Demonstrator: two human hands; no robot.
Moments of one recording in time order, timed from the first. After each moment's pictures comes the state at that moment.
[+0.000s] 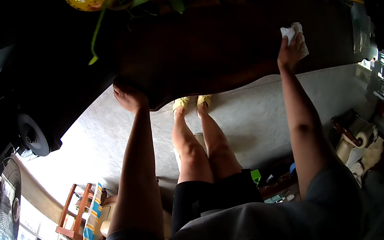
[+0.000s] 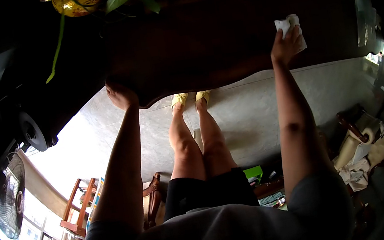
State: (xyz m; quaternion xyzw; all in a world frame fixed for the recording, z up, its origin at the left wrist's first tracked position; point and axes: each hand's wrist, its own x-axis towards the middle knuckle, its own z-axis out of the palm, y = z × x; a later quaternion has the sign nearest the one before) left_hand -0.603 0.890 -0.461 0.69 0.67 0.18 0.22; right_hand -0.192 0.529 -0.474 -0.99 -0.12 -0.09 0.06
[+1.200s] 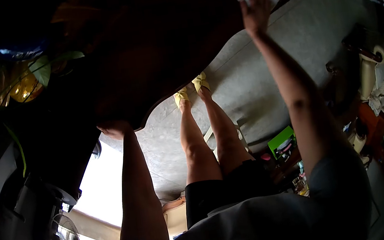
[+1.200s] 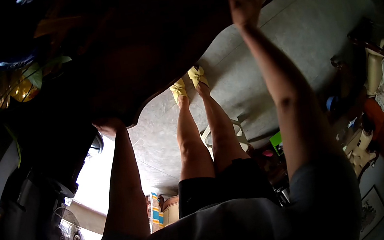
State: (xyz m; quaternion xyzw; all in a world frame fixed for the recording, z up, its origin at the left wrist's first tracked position) left_hand -0.612 0.889 -0.472 0.72 0.64 0.16 0.22; right_hand -0.218 0.469 -0.483 -0.97 -0.15 -0.19 0.09
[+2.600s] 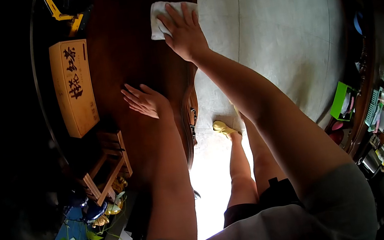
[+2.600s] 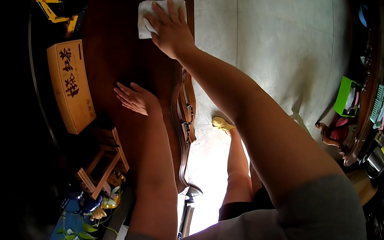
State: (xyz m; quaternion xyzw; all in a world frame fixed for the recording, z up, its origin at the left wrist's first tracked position) left_hand -0.197 0.592 -0.459 0.98 0.13 0.12 0.11; right_hand -0.139 0.380 -0.444 -0.97 0.12 -0.09 0.21
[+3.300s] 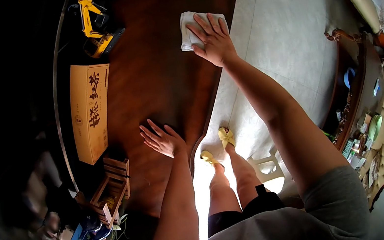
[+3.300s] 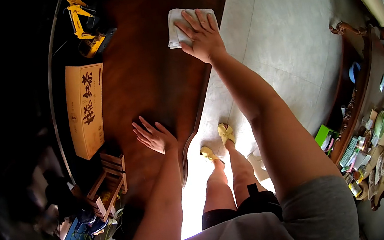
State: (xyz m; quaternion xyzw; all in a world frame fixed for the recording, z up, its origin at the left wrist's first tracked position) left_hand -0.188 0.576 -0.434 0.99 0.15 0.04 0.00; right_hand 0.006 0.279 -0.430 -1.00 0.00 0.00 0.10
